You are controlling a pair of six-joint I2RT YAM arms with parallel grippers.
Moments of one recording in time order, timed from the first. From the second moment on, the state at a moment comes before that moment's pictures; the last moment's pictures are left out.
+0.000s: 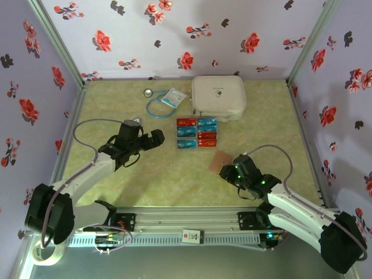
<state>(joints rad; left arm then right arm) -0.50 1.19 0.72 -0.24 0.04 -0.71 0.65 0.81 0.28 -0.34 -0.02 1.05</state>
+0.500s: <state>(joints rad) -0.53 1.21 0.72 -0.23 0.04 -0.71 0.65 0.96 0.27 -0.20 -0.02 1.06</state>
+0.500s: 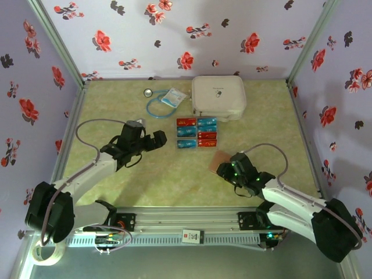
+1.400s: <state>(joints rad) -0.54 1.15 0.68 -0.23 0.05 -0.74 0.65 0.78 0.28 -0.19 -0.14 1.08</state>
